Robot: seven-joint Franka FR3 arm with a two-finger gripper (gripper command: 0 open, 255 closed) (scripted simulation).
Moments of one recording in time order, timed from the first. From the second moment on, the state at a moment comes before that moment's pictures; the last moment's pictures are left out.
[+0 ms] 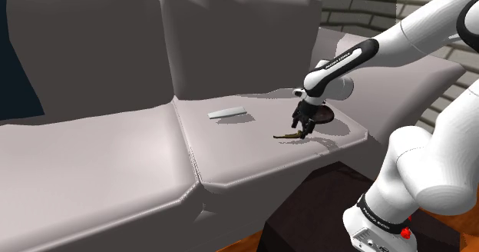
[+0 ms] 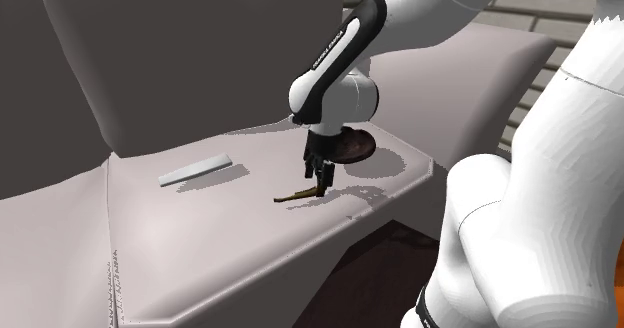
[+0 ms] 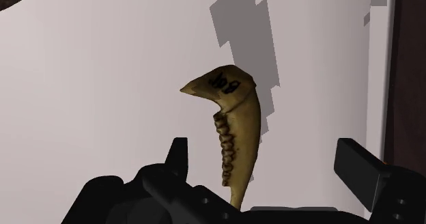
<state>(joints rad) 0.45 -0.15 -0.86 -2.64 0.16 2.46 -1.48</state>
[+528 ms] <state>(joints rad) 0.45 -0.15 -0.87 -2.64 0.17 2.46 -1.48</state>
